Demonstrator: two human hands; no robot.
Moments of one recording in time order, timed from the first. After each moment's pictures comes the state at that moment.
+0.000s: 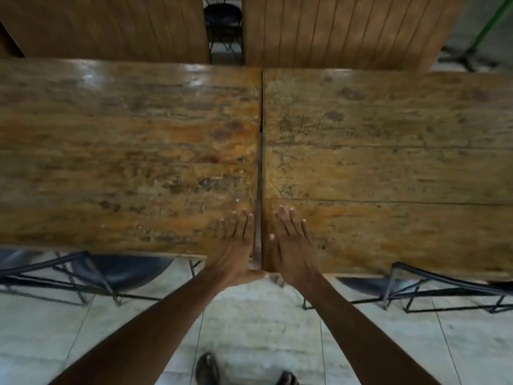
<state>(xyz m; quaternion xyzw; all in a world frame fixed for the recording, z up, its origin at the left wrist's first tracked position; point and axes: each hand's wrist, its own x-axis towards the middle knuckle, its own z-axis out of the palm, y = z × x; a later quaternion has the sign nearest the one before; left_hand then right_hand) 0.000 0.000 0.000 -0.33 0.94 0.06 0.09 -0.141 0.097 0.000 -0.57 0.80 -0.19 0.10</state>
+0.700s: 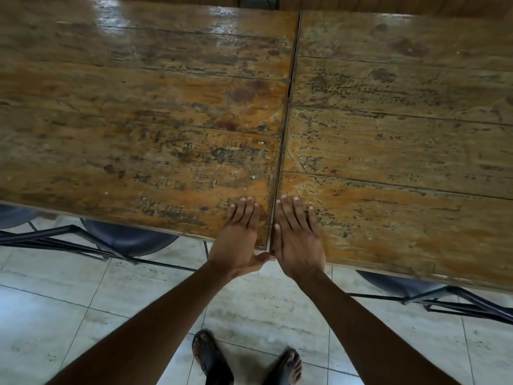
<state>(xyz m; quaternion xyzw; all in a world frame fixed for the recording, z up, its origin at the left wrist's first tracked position) 0.006 -0.010 -0.042 -0.36 0.93 0.10 0.04 -0.139 0.070 -0.060 -0.61 0.78 -0.06 0.07</state>
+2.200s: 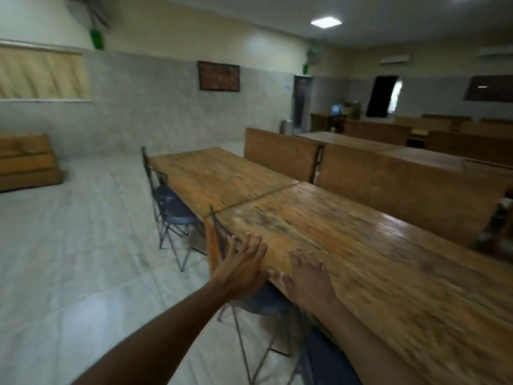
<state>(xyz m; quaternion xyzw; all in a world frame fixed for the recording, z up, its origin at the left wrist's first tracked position) 0.674 -0.148 0.236 -0.62 0.78 -0.08 -0.05 0.481 -0.172 0.241 -0.83 0.55 -0.06 0.08</state>
